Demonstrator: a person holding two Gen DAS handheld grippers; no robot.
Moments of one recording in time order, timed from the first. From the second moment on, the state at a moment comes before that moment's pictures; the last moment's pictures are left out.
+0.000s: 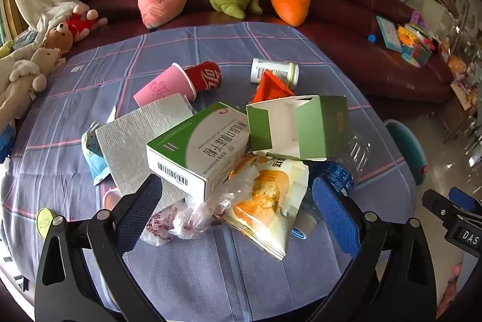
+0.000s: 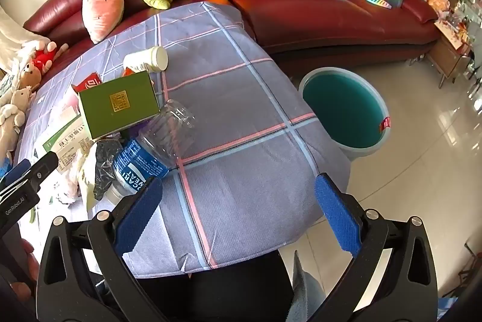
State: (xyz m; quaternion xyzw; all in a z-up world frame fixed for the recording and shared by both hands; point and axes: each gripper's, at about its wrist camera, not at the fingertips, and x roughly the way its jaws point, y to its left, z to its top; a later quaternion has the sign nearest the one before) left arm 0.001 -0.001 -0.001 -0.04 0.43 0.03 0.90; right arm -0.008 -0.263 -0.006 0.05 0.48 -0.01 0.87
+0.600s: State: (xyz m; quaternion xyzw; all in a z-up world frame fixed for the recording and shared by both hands) left arm -0.002 0.000 0.000 -0.04 0.43 0.03 0.90; right arm -0.009 -0.268 0.002 0.06 0.48 -0.02 0.88
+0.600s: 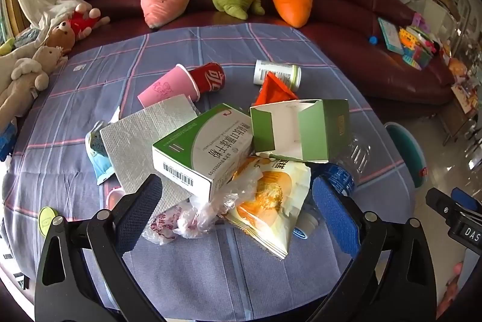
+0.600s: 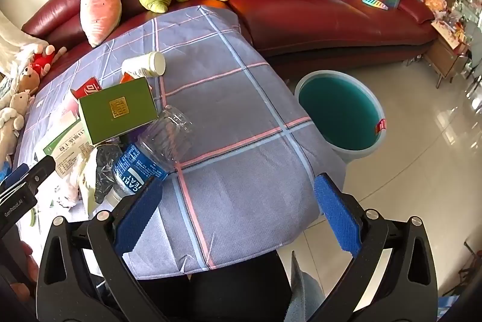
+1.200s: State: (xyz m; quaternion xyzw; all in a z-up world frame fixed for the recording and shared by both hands) left arm -0.002 0.009 -0.002 -0.05 0.43 0.03 0.90; right arm -0.007 -0.265 -0.004 0.05 0.48 -0.02 0.87
